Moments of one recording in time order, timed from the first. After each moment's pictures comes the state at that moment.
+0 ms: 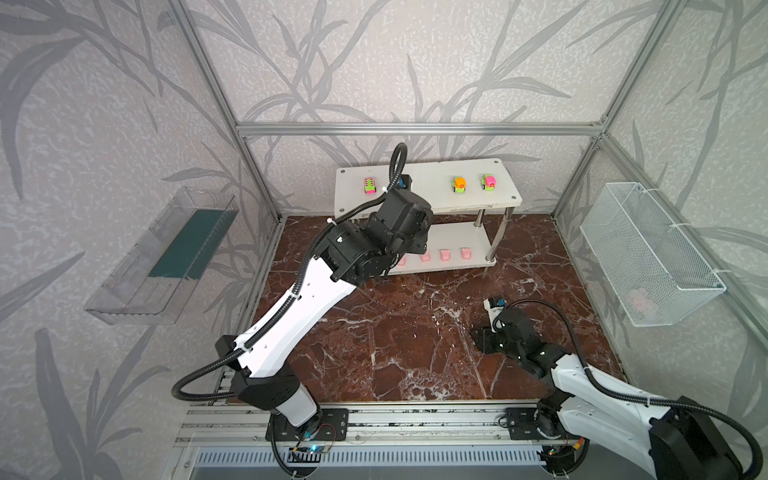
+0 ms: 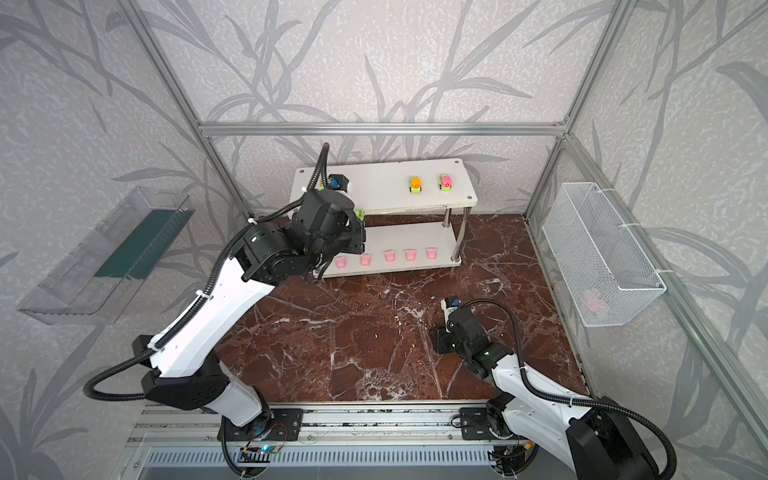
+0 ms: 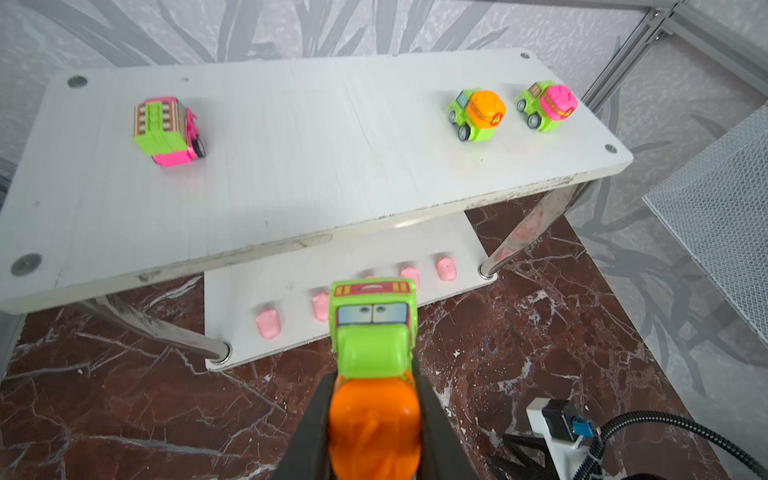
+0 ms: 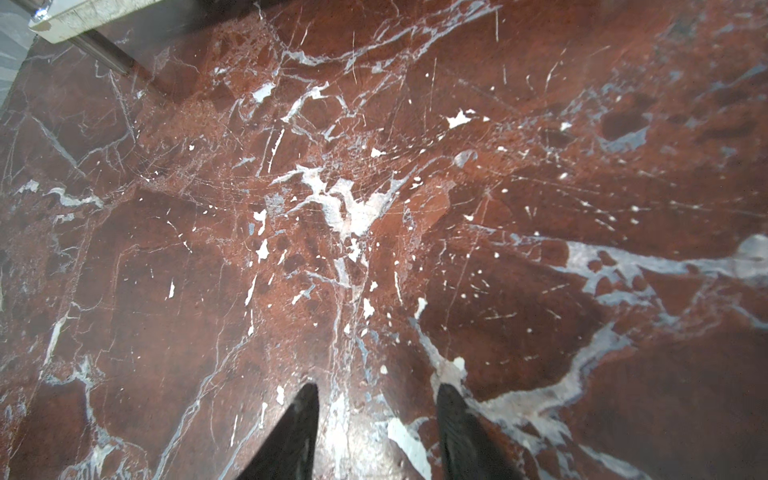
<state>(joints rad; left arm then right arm) -0.85 1.66 2.19 -1.13 -0.48 -0.46 0.53 0.98 0.29 -0.08 -0.06 0.45</state>
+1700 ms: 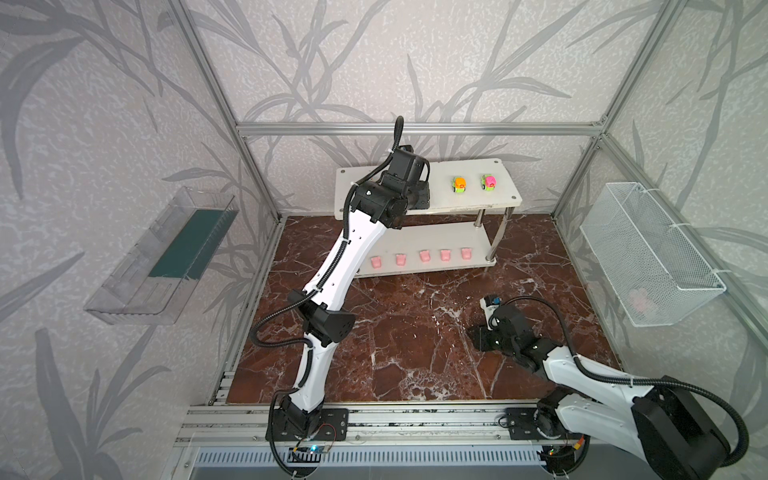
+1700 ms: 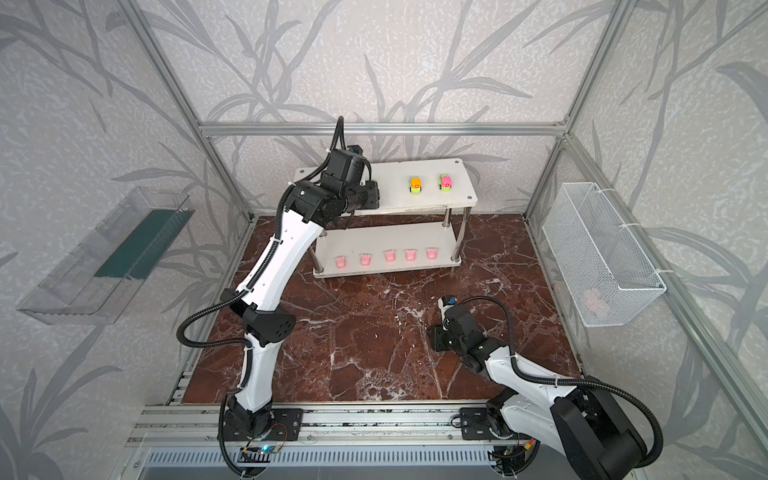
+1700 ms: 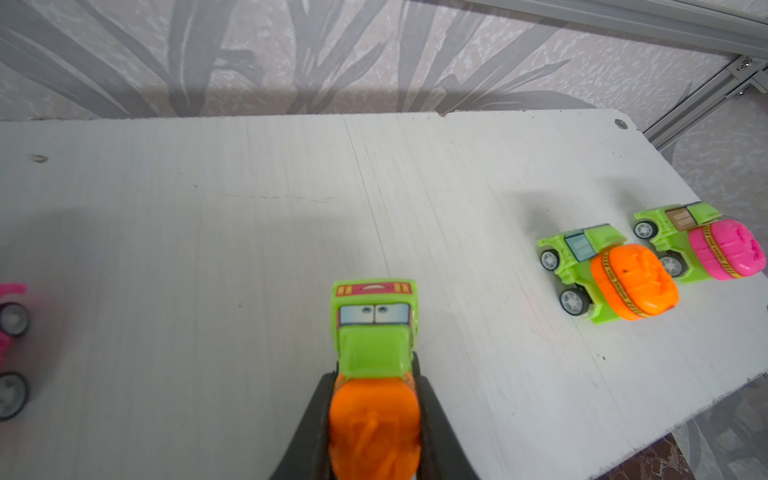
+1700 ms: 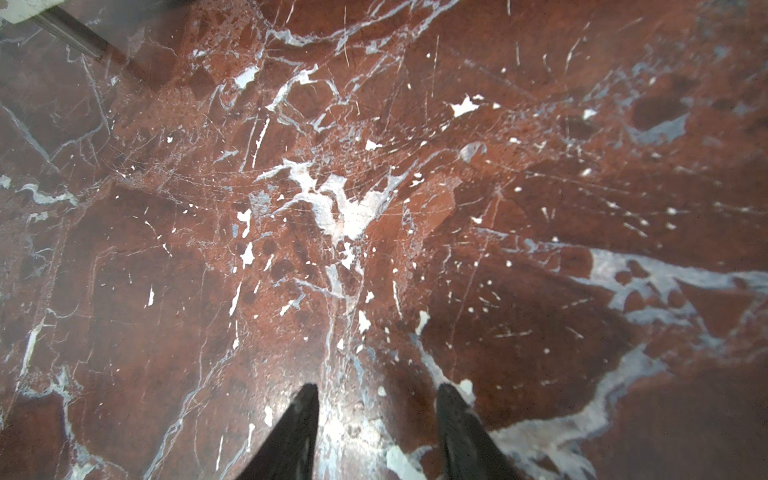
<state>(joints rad) -0.59 2.15 2.68 -1.11 -0.23 -0.41 0.53 1.10 0.31 -0.02 -0.07 0.45</state>
